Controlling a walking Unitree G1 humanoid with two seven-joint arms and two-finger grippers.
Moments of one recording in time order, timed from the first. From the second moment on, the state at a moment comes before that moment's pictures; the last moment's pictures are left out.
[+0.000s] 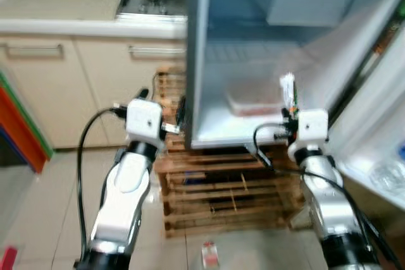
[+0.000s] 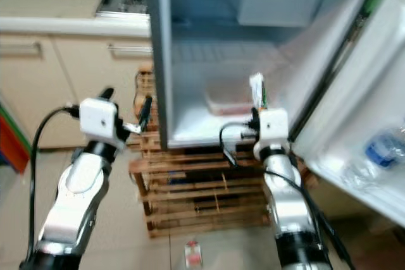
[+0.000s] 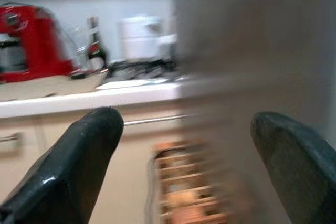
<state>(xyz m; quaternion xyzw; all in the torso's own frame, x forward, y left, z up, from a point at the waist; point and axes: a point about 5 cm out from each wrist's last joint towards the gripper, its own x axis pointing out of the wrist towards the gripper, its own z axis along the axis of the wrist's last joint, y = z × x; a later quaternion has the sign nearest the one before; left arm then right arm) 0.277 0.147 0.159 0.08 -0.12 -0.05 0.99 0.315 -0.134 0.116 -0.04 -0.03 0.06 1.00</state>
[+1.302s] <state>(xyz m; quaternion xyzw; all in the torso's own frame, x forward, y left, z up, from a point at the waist) 0.198 0.138 0.173 0.09 -0.06 -0.04 0.99 0.385 -0.066 0.151 -0.09 0.00 0.14 0.99</state>
